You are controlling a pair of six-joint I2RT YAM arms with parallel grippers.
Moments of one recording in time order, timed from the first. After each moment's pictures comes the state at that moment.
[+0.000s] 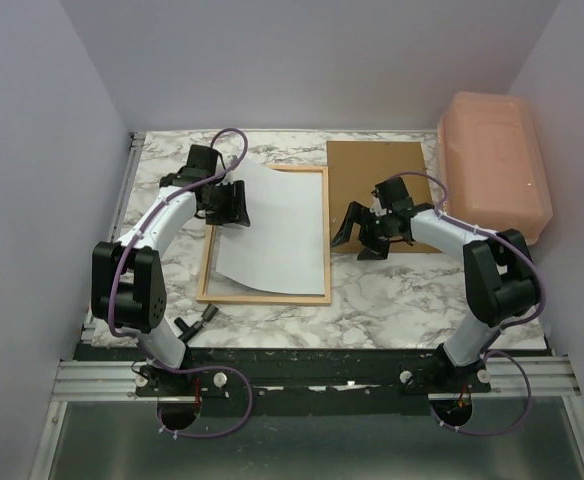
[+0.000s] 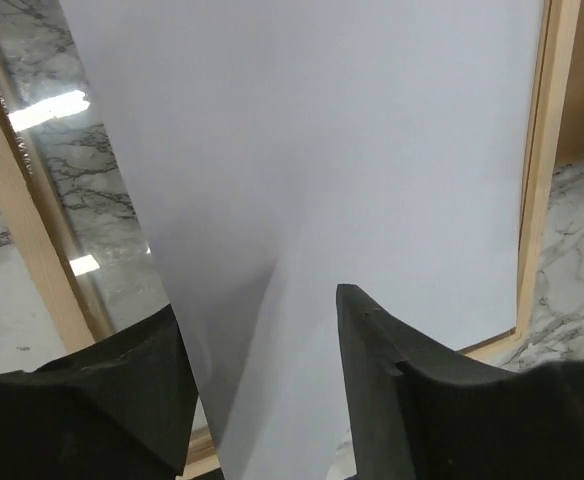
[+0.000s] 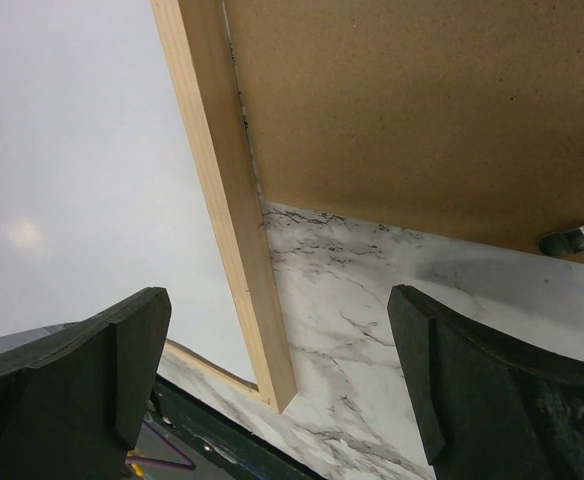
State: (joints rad) left arm -0.18 1.66 1.29 -0.65 0.35 -0.19; right arm 0.34 1.70 1.02 -0.36 -0.39 0.66
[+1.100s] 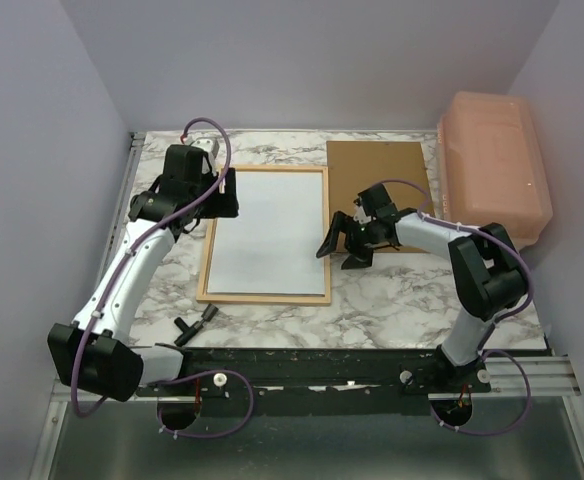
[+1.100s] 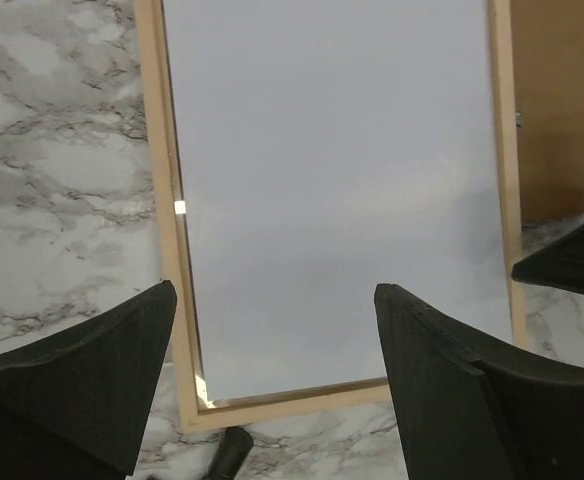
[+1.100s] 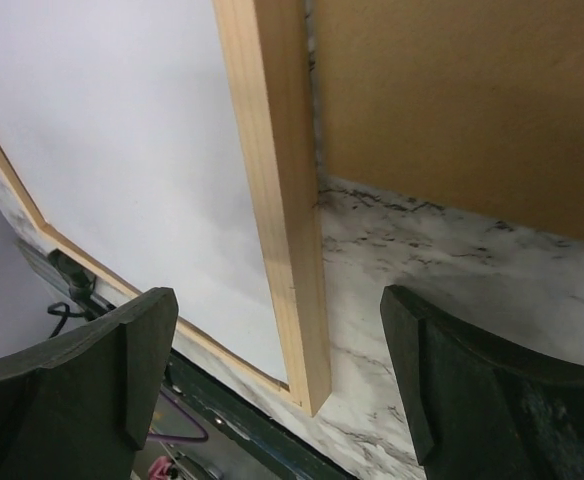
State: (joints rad) left arm -0.26 1.30 1.29 -0.72 -0.02 -0.22; right arm 0.42 1.77 1.02 -0.31 -0.45 0.71
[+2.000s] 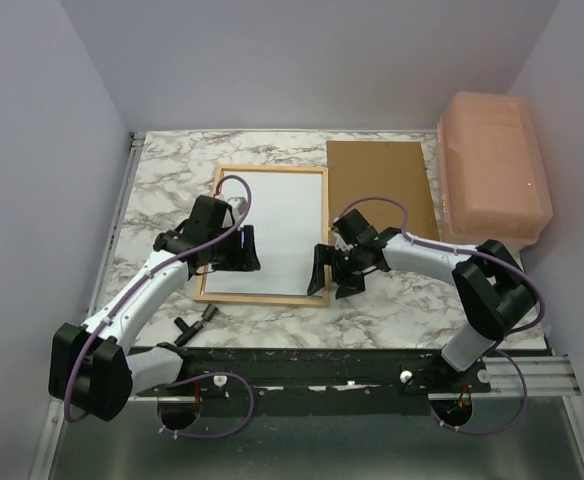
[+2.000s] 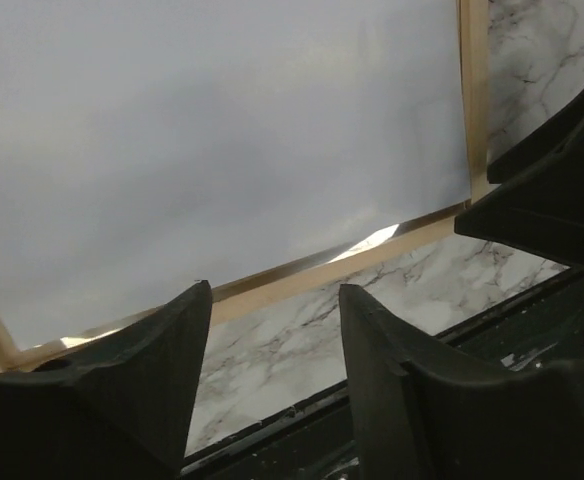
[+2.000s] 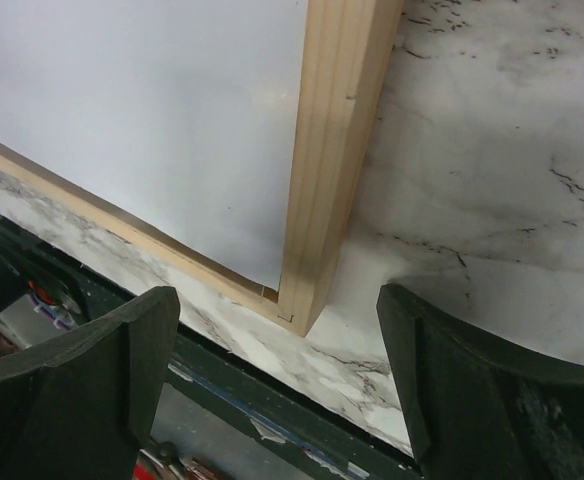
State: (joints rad) left arm -0.36 1.18 0.88 -0.62 0.26 -0.34; right arm 0.67 1.66 0.93 -0.42 -0.34 0.68
